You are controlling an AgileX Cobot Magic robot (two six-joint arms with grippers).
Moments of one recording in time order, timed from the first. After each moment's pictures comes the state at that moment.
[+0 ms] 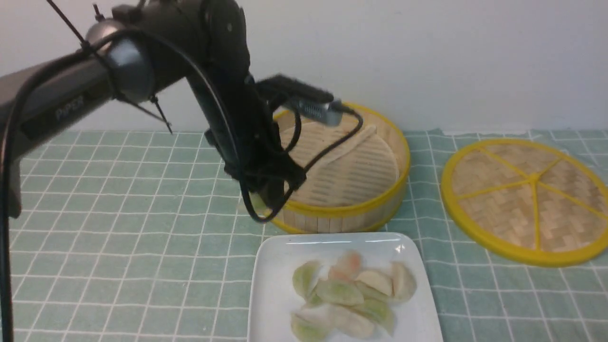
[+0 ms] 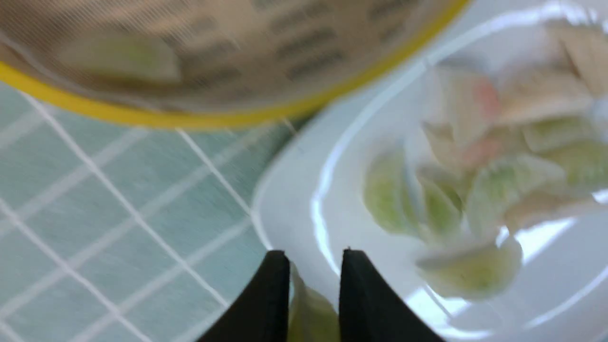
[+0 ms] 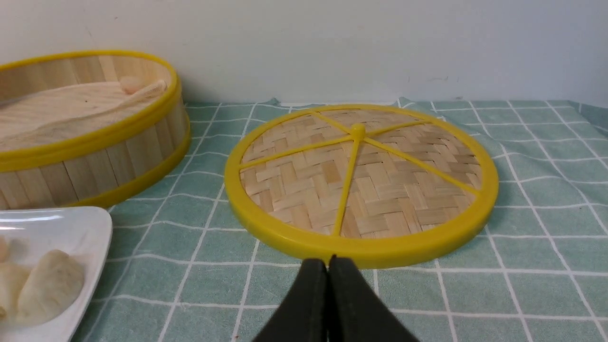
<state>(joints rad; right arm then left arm) 0.02 -0.01 0.02 -0.03 0.38 0.09 -0.44 1.96 -1.68 -0.21 1.24 0.28</state>
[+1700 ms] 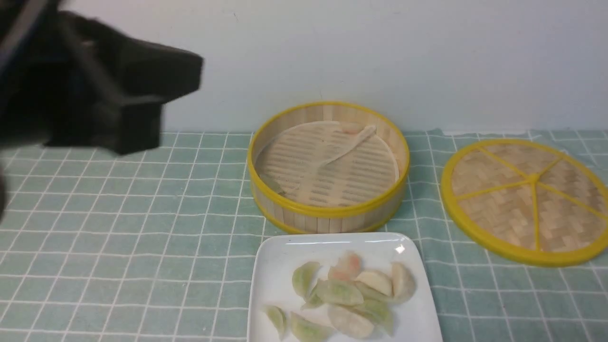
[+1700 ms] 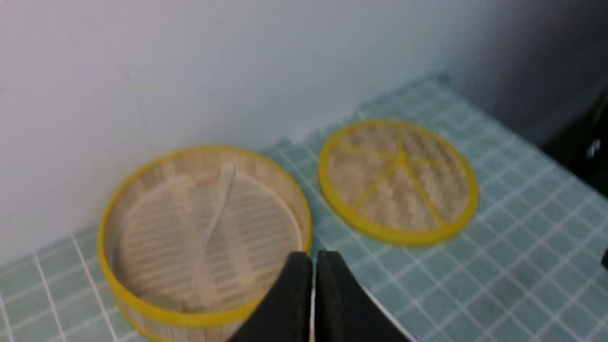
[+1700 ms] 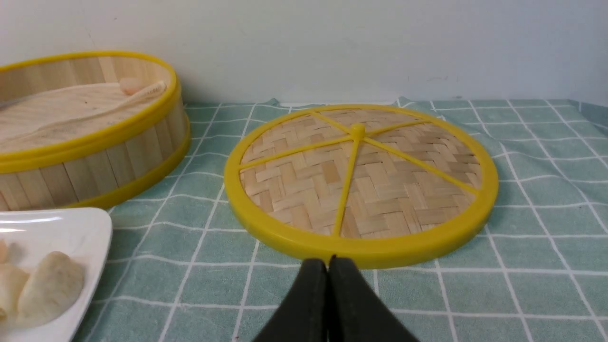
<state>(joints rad) 0.02 -0.01 0.02 -0.03 0.38 0.09 -0.56 0.85 -1.06 -0.22 0.55 0.08</state>
